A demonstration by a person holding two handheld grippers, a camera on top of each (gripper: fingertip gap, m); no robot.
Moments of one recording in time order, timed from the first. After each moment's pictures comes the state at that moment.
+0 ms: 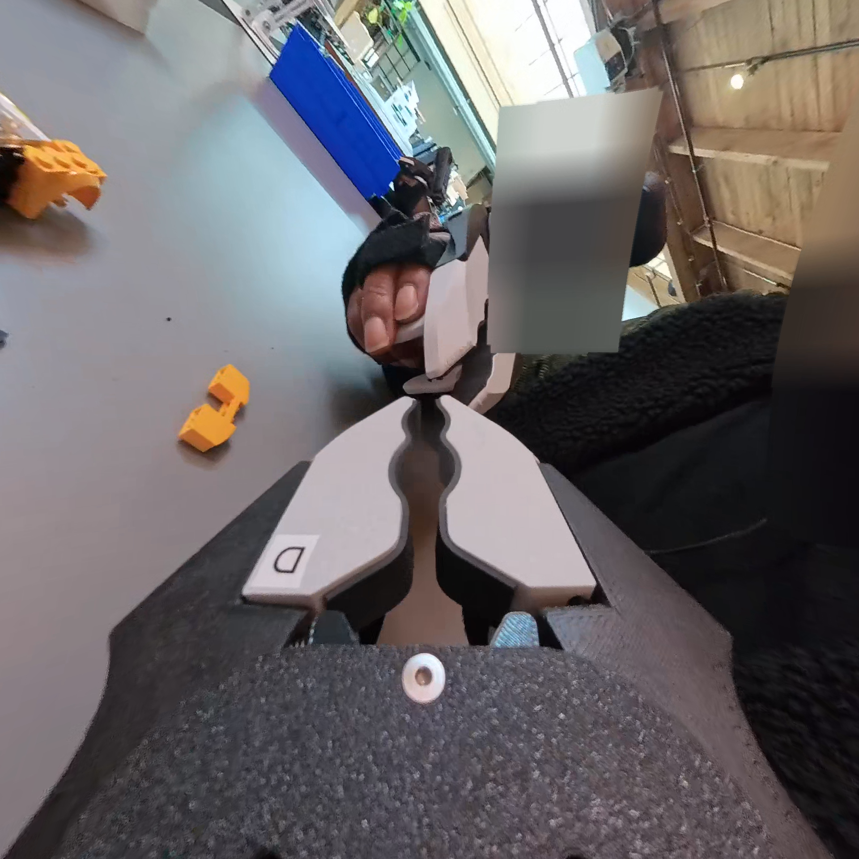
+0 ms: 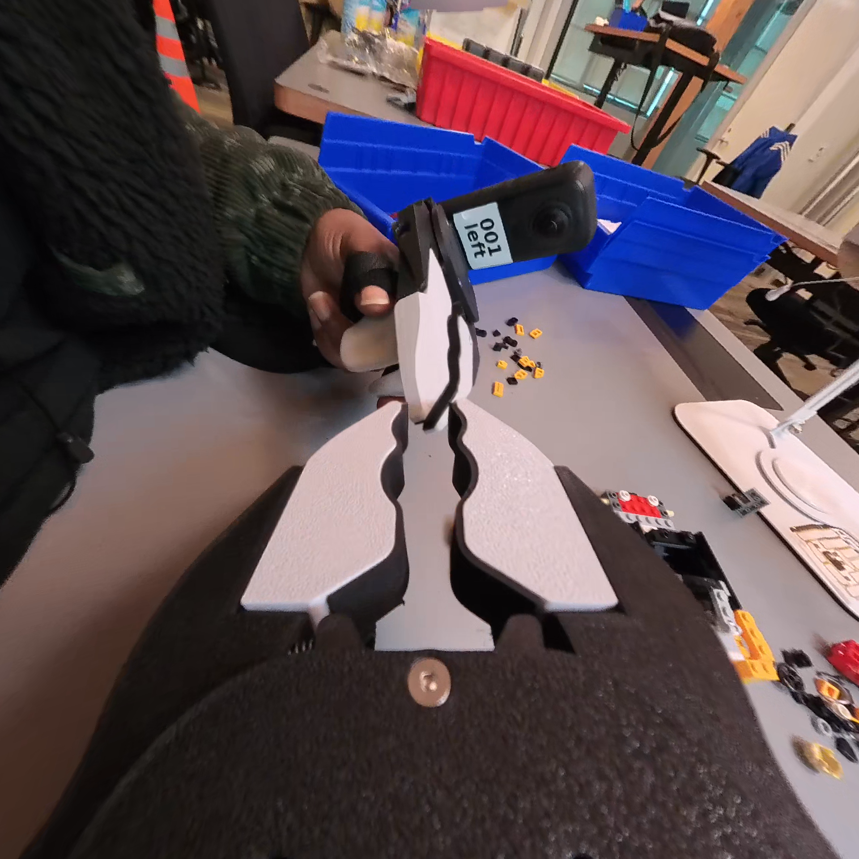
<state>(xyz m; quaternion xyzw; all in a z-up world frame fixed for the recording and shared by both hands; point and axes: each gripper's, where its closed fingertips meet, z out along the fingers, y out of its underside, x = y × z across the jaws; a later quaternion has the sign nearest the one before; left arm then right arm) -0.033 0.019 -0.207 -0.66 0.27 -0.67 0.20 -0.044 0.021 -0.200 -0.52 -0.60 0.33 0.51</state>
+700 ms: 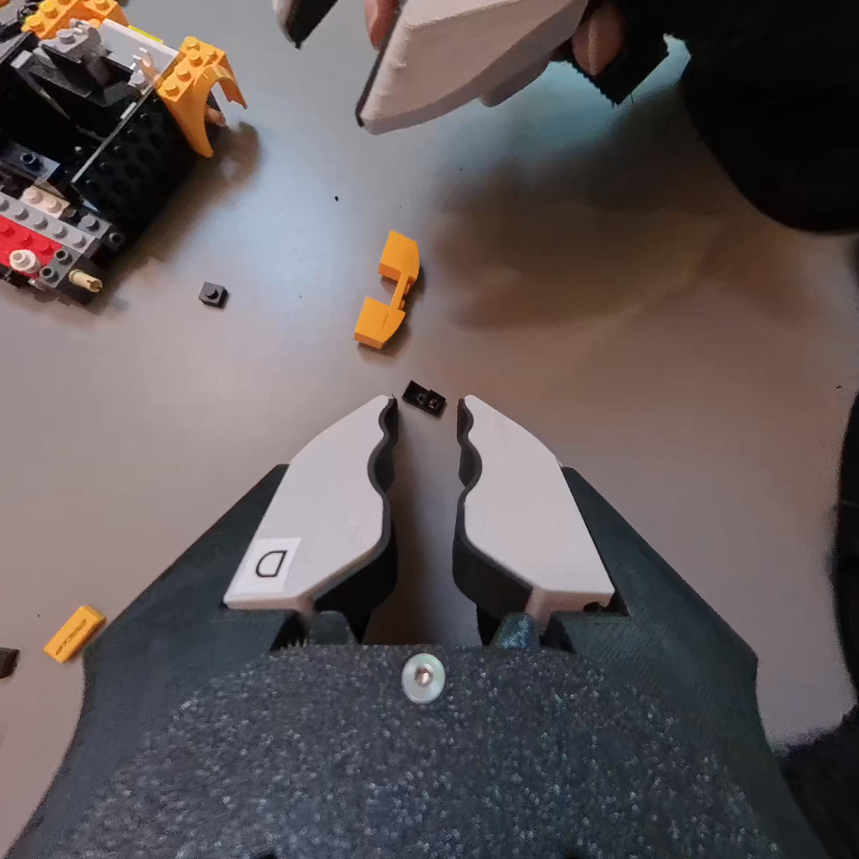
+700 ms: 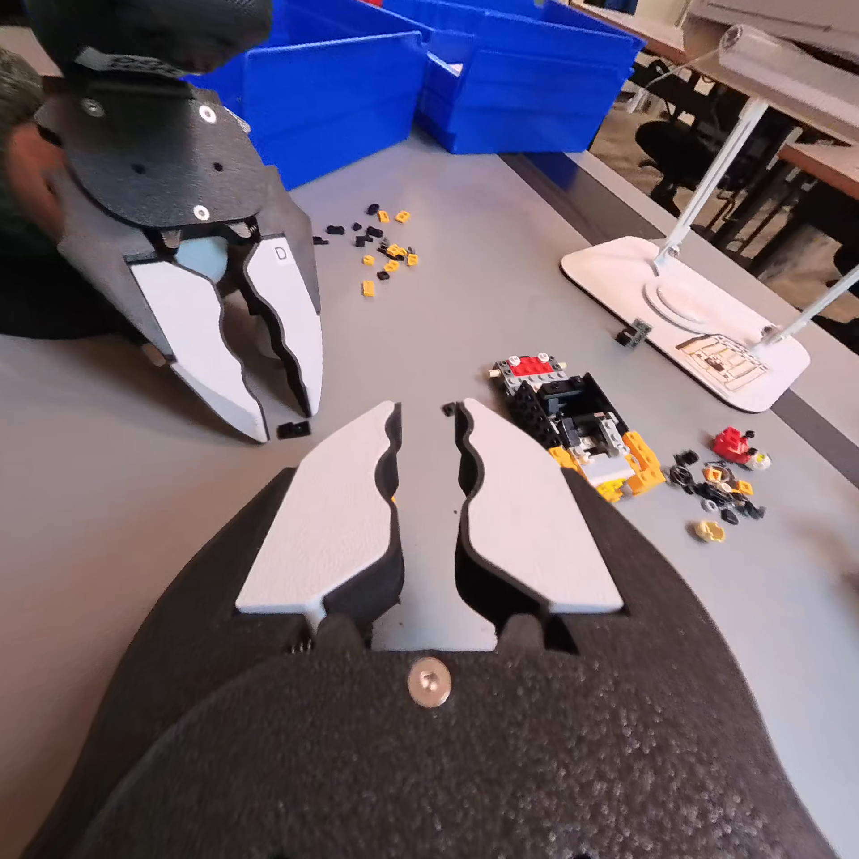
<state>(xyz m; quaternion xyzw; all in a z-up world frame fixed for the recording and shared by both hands) -0.051 0.037 -0.297 -0.77 0.51 -0.25 0.29 -0.008 0.092 -0.229 -0.66 -0.51 0.25 0.50</state>
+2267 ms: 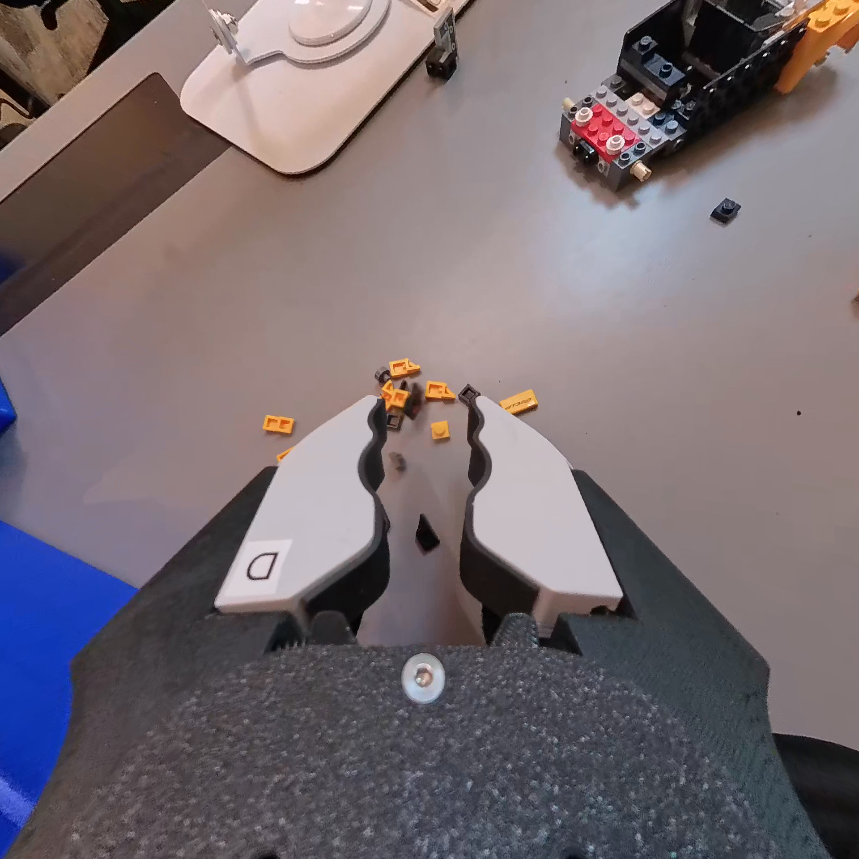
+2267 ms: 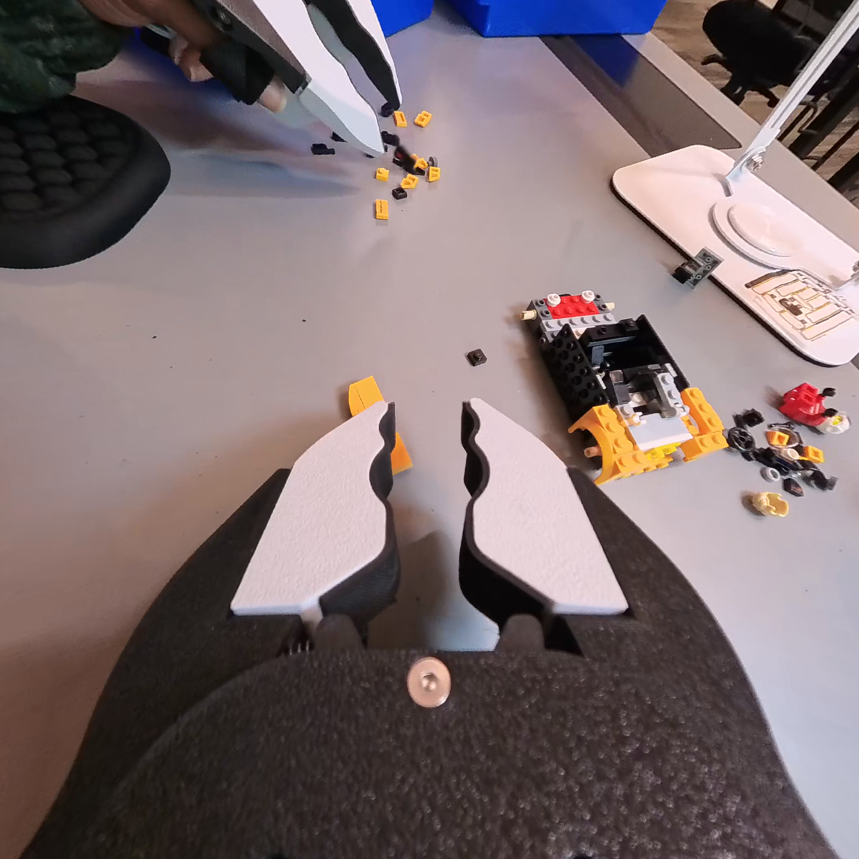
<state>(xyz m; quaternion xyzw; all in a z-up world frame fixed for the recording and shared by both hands) -0.204 0.135 -0.270 -0.86 0.31 -0.02 0.41 -0.008 0.089 -0.264 -0.69 -0.53 0.23 0.44</state>
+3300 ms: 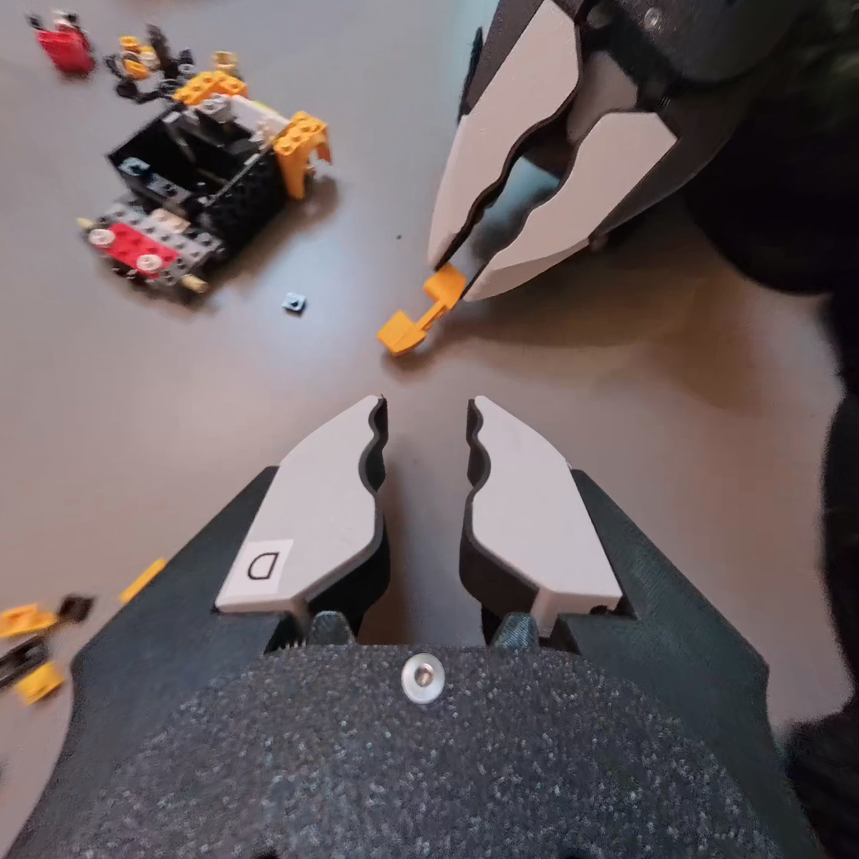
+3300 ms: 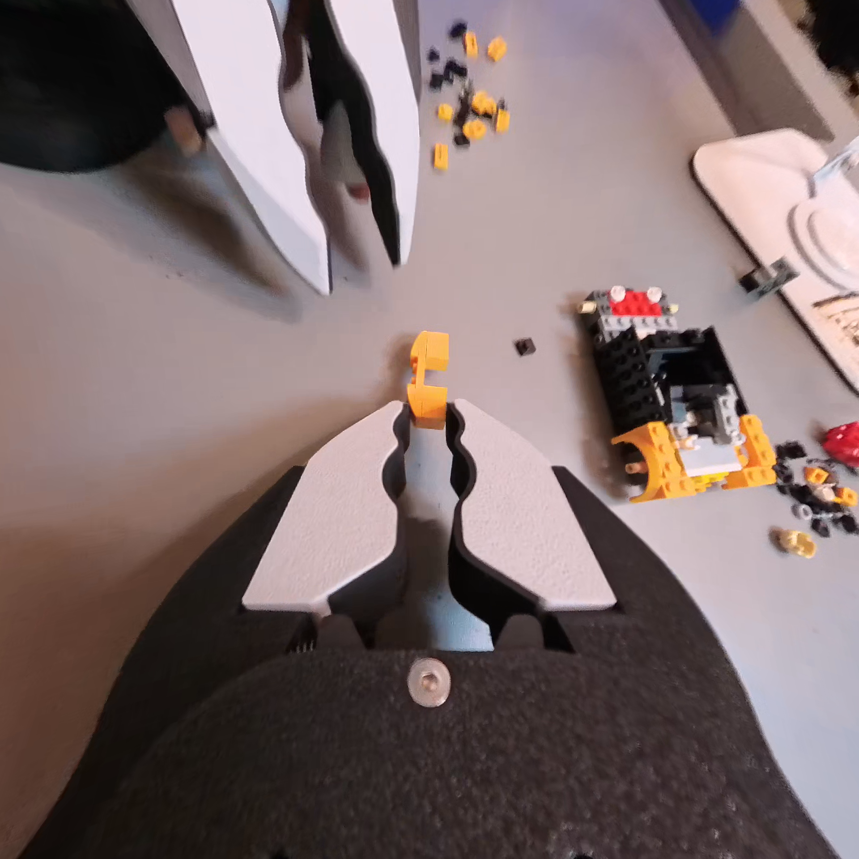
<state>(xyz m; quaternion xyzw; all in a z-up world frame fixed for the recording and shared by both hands) -0.069 0.056 -0.279 -0.77 0.47 -0.29 0.33 -0.015 0.073 -0.281 -0.67 -0.60 0.19 0.40</state>
